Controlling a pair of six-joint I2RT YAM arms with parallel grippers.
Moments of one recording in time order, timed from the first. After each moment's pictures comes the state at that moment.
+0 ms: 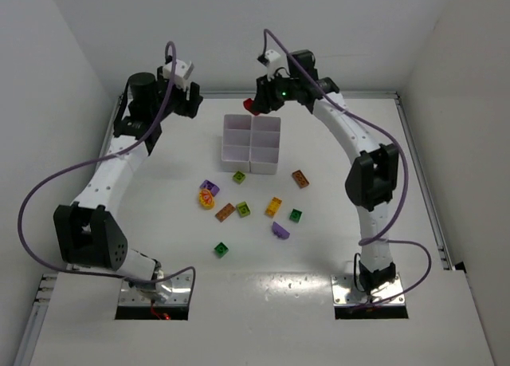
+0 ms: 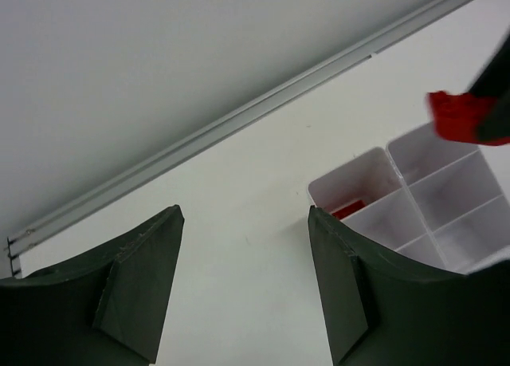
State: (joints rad) left arm -0.12 1.50 1.37 -0.05 0.31 0.24; right arm 0.36 2.10 2.03 -0.51 -0.58 -0.05
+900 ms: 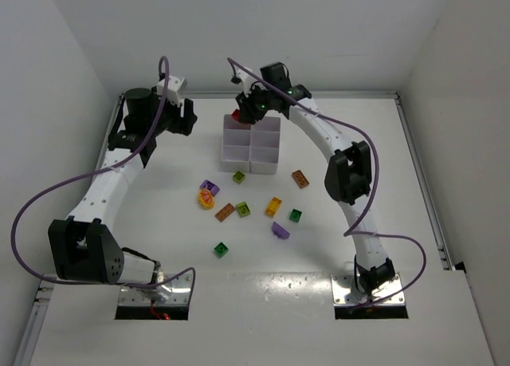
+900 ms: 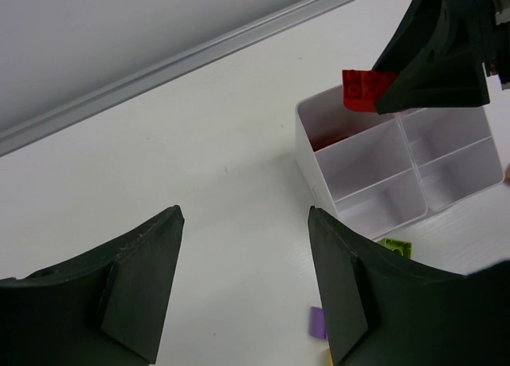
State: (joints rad) left arm -0.08 1.36 1.20 -0.15 0.30 0.17; right arm 0.48 2.38 2.29 -0.58 -0.46 -0.35
